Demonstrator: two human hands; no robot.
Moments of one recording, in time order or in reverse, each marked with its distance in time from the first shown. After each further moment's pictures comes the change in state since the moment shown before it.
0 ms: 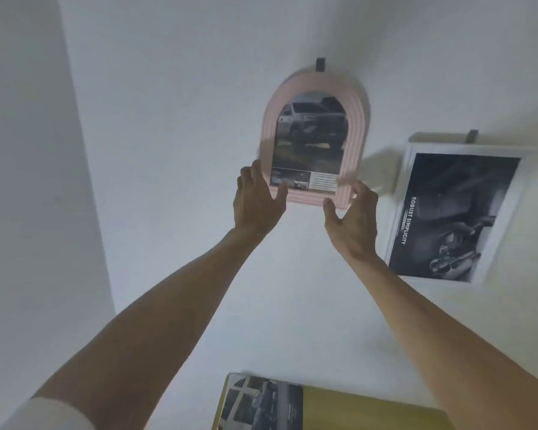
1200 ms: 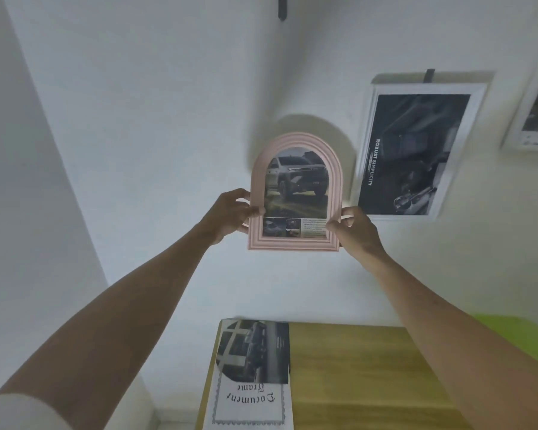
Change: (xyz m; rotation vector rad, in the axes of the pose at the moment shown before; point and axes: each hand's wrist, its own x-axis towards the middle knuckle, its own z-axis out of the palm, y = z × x) left_hand -0.081 -0.043 -0.017 -0.599 -0.744 -0.400; right_hand -0.088 0.054 -0.074 0.052 -0.394 0.589
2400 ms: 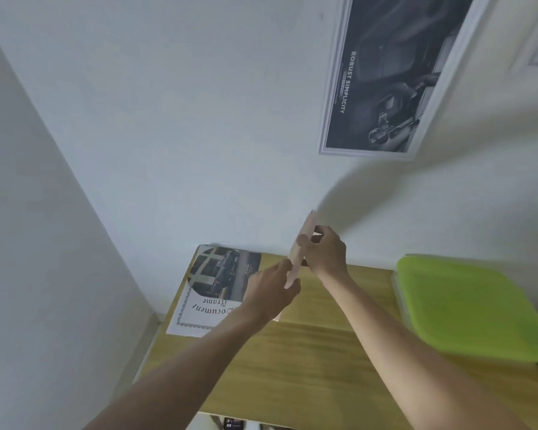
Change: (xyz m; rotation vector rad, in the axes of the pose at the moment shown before) left_hand -0.144 -0.125 0.270 0.670 0.020 0.032; right_hand -0.080 0.138 -0.014 0.099 -0.150 0.260
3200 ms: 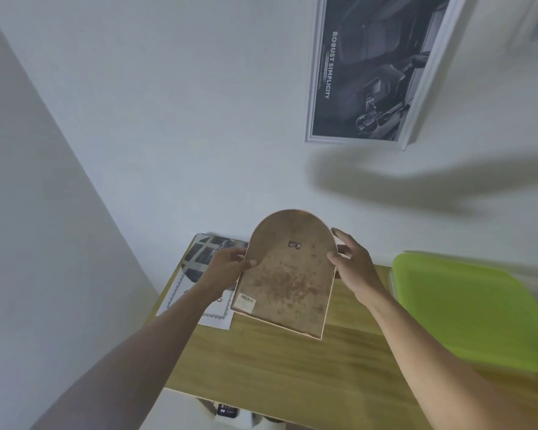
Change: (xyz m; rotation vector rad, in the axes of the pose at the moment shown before) left_hand 0.004 -0.028 -0.010 -0.720 -0.011 -0.512; right_hand 0.029 0.084 -0.097 0.088 -0.243 -0.057
